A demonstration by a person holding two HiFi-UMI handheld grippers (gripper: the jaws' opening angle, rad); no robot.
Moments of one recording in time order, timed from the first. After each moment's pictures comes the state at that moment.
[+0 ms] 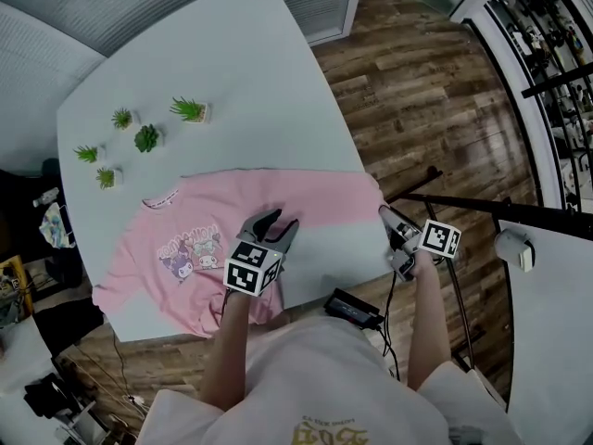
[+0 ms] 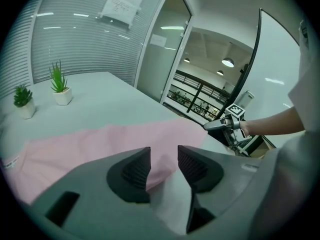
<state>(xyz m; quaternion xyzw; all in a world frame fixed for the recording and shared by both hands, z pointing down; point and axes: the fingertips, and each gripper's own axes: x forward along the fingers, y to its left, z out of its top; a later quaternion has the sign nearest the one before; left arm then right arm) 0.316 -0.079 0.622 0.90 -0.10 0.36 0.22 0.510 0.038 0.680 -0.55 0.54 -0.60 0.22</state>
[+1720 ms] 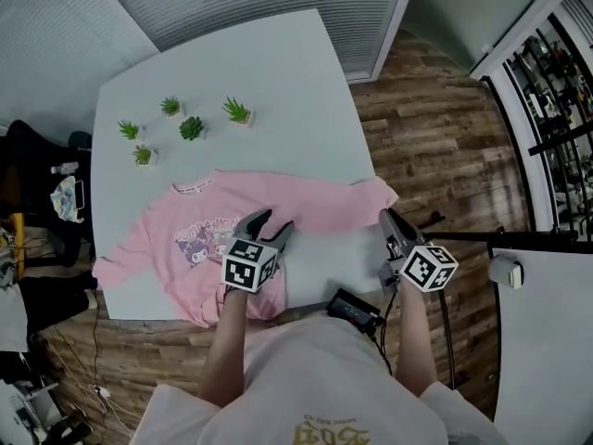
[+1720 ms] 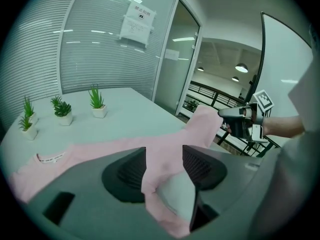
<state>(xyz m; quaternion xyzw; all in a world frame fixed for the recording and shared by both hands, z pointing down) 0.258 -0.108 0.567 0.90 -0.21 0.32 0.20 0.470 -0.017 0.537 -0.64 0.66 -0.37 0.11</state>
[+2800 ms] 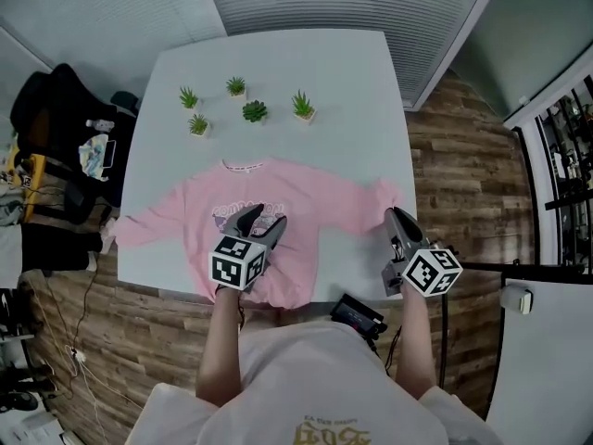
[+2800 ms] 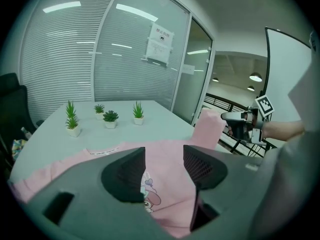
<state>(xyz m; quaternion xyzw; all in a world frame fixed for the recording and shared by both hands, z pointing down) 0.127 -0.129 0.510 0.89 -0.32 0.26 0.20 0.372 -0.066 0.485 -0.59 0.74 -0.32 0.07</state>
